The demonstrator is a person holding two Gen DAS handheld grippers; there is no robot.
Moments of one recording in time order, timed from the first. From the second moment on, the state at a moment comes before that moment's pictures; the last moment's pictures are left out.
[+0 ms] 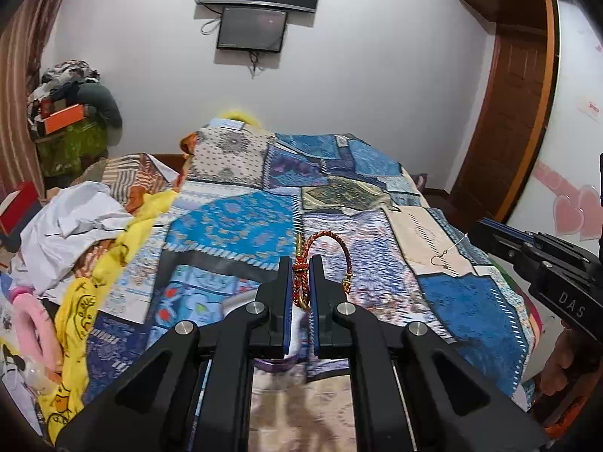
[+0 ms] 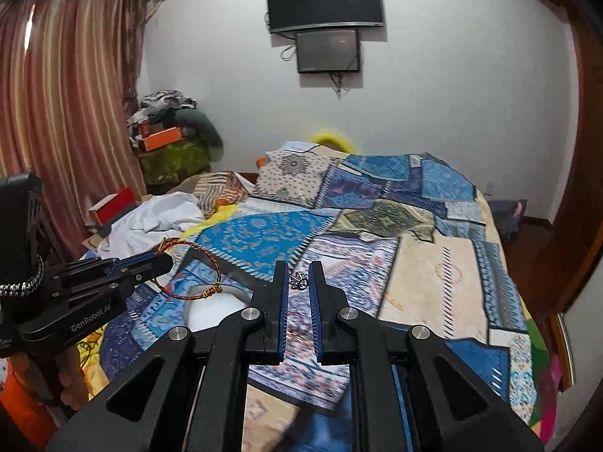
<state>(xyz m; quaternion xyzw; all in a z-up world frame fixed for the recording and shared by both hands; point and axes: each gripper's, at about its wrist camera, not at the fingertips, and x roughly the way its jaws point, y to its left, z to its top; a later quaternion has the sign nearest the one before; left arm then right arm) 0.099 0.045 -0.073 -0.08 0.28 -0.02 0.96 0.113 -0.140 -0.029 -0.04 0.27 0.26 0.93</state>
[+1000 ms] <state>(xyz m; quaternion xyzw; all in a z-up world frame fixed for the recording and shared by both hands) 0.148 0.099 -0.162 -0.15 0.36 -0.05 0.92 0.154 -0.055 -0.086 -0.07 0.35 0.32 0.88</state>
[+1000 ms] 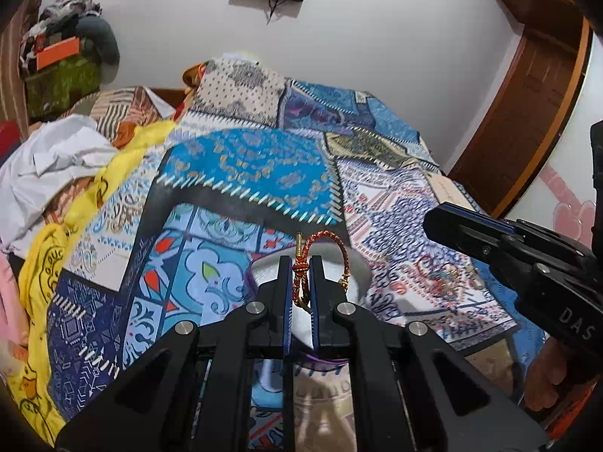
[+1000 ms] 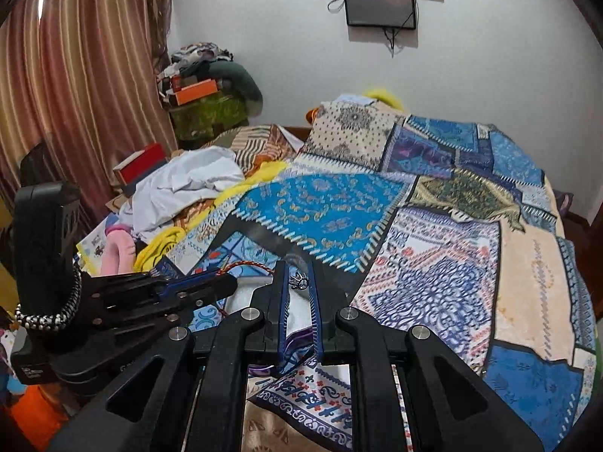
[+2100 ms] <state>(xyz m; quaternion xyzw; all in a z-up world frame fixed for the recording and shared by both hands) 0.138 0.118 -0.160 -0.13 0.37 -0.01 0.92 0.158 -0.019 -0.127 -0.10 0.43 0.35 0.83</state>
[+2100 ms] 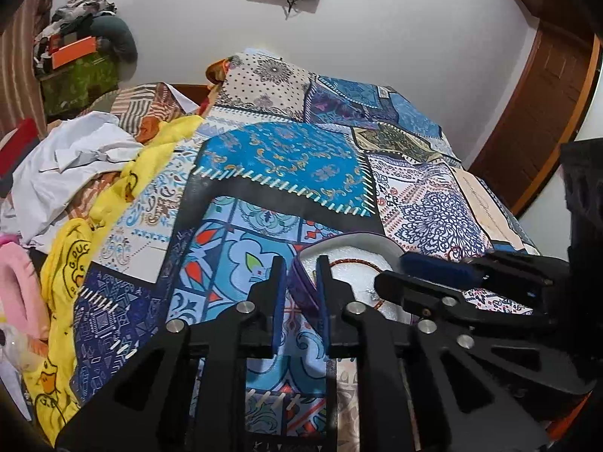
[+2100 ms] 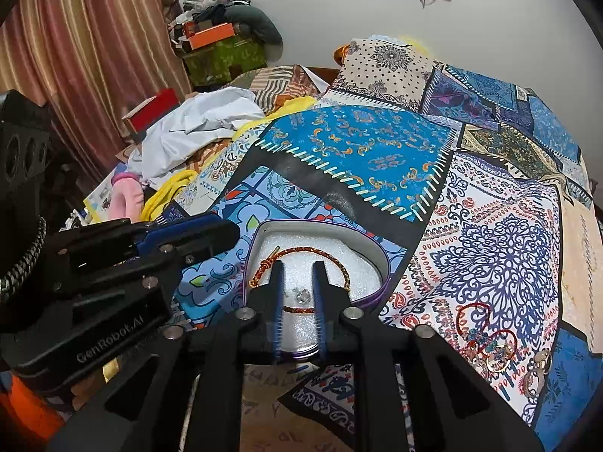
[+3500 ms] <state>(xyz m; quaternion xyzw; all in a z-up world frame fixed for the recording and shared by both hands) 0.142 -0.020 -0.119 -0.05 0.38 -0.06 0.92 0.148 -0.202 -0.086 0.00 0.37 0.21 0.90</state>
